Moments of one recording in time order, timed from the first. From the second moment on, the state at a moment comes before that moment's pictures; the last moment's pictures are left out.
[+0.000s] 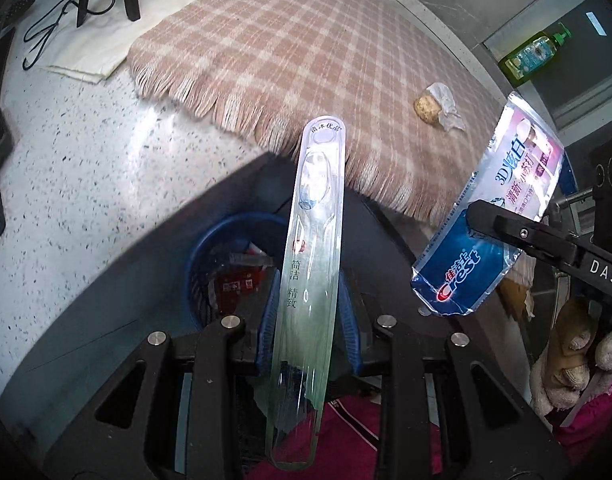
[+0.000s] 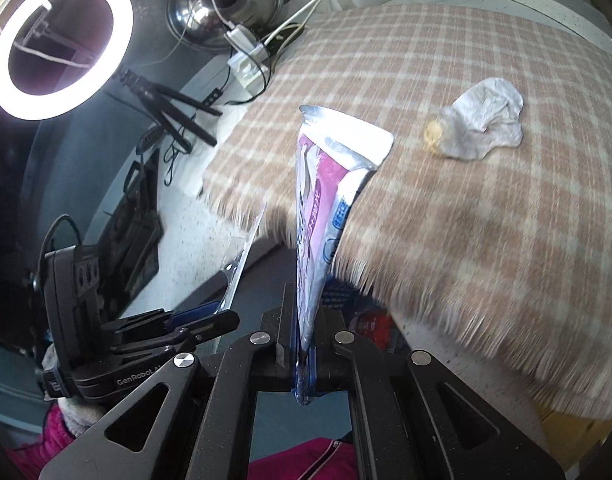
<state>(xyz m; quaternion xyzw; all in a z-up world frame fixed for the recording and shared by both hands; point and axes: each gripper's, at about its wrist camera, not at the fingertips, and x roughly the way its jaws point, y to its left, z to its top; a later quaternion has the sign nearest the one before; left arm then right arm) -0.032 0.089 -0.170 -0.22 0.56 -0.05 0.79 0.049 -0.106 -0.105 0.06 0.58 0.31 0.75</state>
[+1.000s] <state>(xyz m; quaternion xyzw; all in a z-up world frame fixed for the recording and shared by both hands) -0.044 0.076 -0.285 -0.22 0.66 -0.03 0.72 -0.008 -0.057 -0.211 -0.05 0.62 0.27 0.74</state>
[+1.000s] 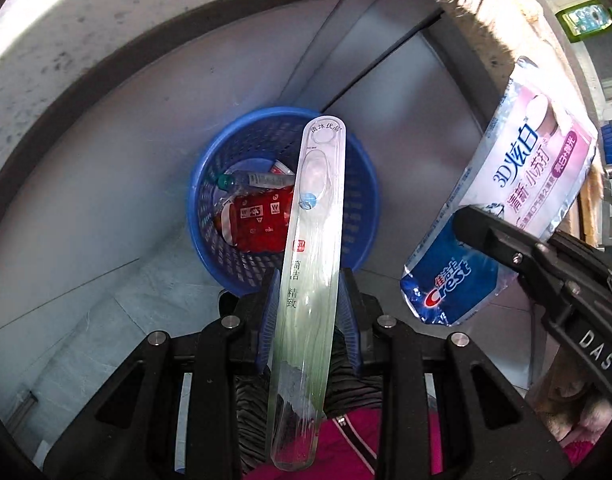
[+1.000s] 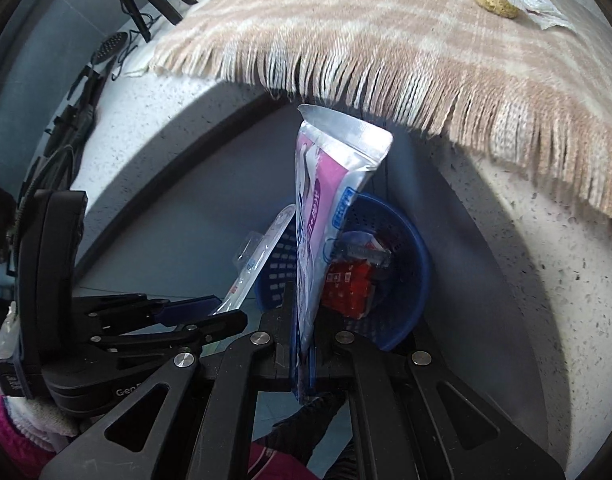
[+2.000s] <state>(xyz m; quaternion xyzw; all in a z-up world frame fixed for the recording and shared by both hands) -0.022 0.071 -0.290 -0.17 0.67 0.01 0.72 0.009 -0.043 -0.237 -0.09 0.63 0.25 0.73</state>
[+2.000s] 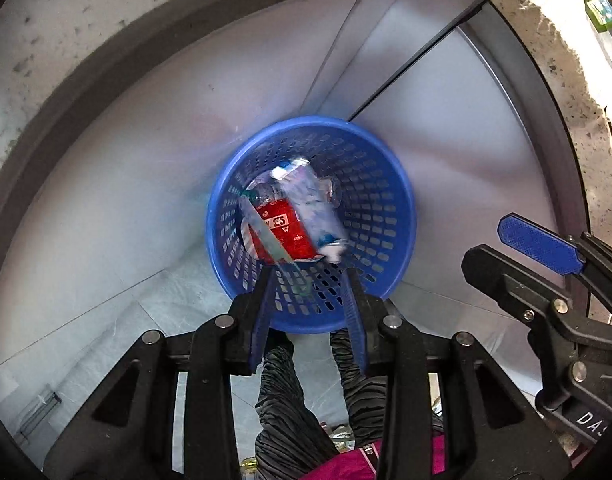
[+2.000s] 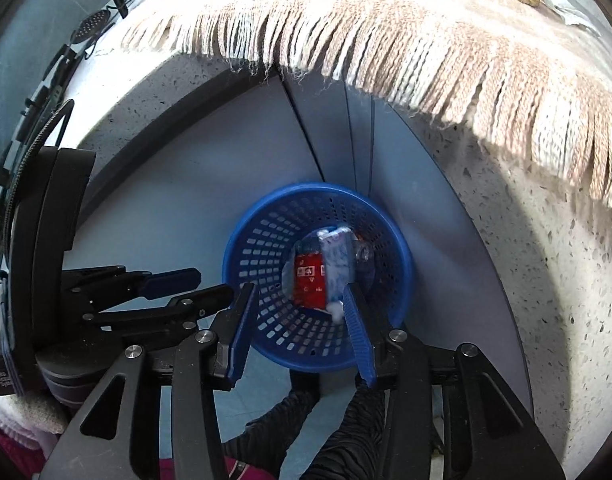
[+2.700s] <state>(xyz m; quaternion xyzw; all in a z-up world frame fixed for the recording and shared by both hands) -0.036 0.078 -0.223 -0.14 0.61 0.04 0.78 0.007 -0.069 -0.172 -0.13 0.58 0.27 0.76</state>
